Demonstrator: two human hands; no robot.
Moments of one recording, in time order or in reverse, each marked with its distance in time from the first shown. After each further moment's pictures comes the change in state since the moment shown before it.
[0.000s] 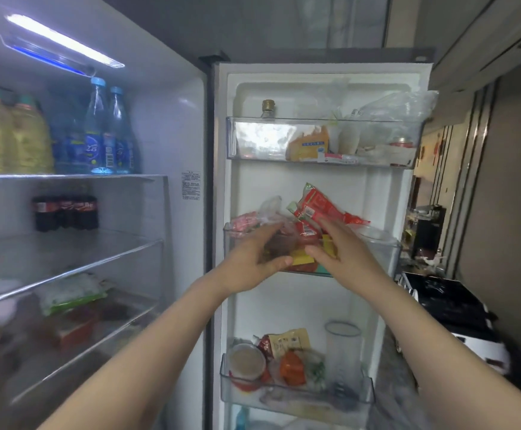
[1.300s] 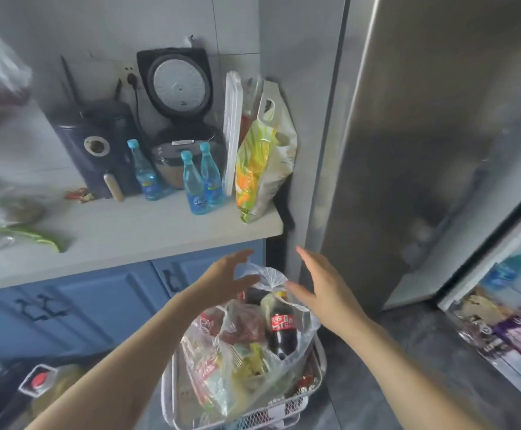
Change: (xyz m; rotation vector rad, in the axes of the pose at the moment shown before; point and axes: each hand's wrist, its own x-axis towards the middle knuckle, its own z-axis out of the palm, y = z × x) left_hand -0.876 0.278 -0.068 0.289 0.291 -1.369; right_hand -0.606 -0.515 0.125 0.632 -0.904 -0.393
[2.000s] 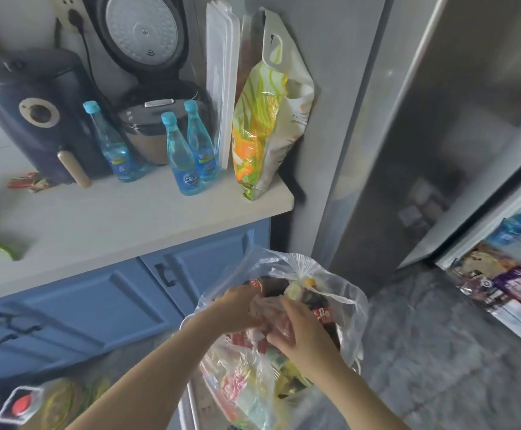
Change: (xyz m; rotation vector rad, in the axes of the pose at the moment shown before) left_hand 0.049 -0.124 0.065 0.249 -0.420 -0.004; right_hand -0.001 0.023 0.180 0.016 -0.159 0.248
